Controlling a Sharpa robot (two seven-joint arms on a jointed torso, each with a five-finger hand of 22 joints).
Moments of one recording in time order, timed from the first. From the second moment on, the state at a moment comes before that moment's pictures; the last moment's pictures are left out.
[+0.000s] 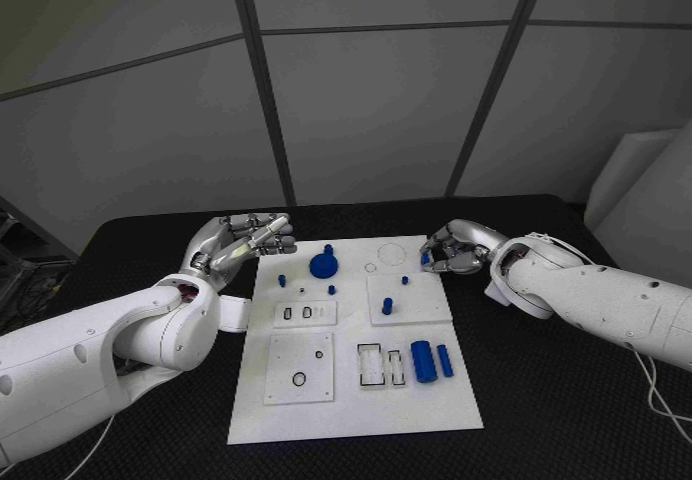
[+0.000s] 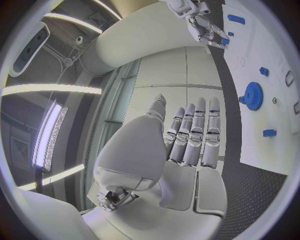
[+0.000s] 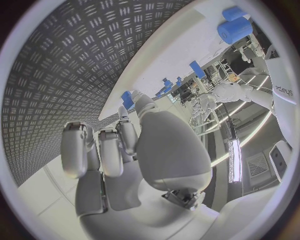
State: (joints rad) left arm 1.10 -0.91 0.08 1.62 -0.10 -0.42 0.47; left_hand 1.45 0.03 -0.04 0.11 0.14 0.91 0.22 0.10 0.07 1.00 0.17 0.13 0.07 1.06 0.13 0.15 0.16 0.18 0.89 0.24 0.30 0.10; right arm 1.16 -0.79 0.04 1.19 -1.27 -0.28 0.11; right_hand 1.41 -0.07 0.09 0.09 0.25 0.96 0.16 0.10 0.09 1.38 0.07 1.34 1.31 1.46 0.01 1.54 1.31 0.05 1.44 0.11 1.46 1.31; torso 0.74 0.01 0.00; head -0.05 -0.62
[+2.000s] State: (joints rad) left arm 1.10 -0.92 0.08 1.60 -0.10 -0.42 0.46; left_hand 1.45 0.03 -0.04 0.11 0.14 0.91 0.22 0.10 0.07 1.00 0.17 0.13 0.07 1.06 0.13 0.15 0.16 0.18 0.89 0.24 0.30 0.10; right arm 1.16 -0.65 0.06 1.50 -1.36 -0.36 -0.03; right_hand 1.43 0.00 0.17 0.07 0.17 1.05 0.13 0.13 0.10 1.40 0.04 1.34 1.31 1.47 -0.02 1.55 1.31 0.05 1.46 0.09 1.47 1.31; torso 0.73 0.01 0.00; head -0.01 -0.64
